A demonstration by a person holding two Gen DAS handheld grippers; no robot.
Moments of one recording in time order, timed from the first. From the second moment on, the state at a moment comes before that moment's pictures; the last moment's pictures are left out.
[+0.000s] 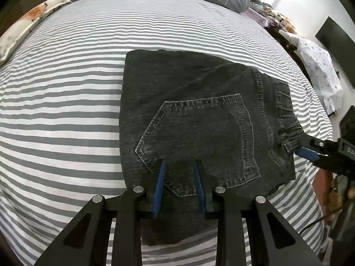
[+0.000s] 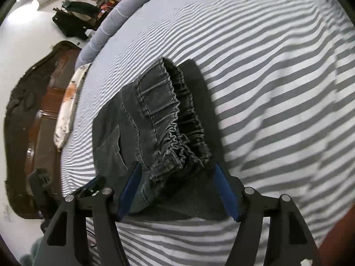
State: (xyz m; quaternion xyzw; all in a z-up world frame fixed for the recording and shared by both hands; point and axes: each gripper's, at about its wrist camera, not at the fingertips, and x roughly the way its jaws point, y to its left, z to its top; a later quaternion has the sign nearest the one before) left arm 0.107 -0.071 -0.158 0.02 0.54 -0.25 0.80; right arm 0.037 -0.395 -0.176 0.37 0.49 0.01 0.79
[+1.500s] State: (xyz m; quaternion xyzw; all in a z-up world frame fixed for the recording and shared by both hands) left arm 0.113 -0.105 -0.144 0.12 0.50 -0.20 0.83; right arm 0.055 -0.373 -0.109 0.18 0.45 -0.09 0.87
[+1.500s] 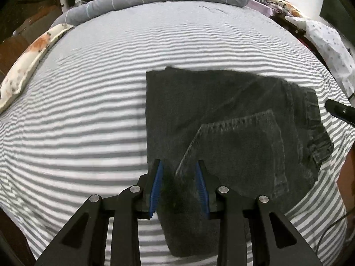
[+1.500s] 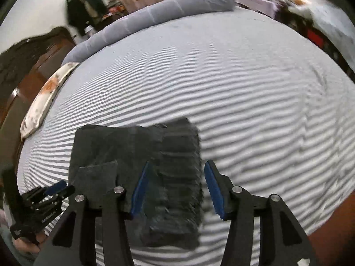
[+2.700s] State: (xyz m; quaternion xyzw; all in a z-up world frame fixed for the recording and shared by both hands) left arm 0.103 -0.070 -0.175 0.08 0.56 -0.22 0.80; right arm 0.009 -0.357 -0.169 0.17 0.55 -0.05 0.82
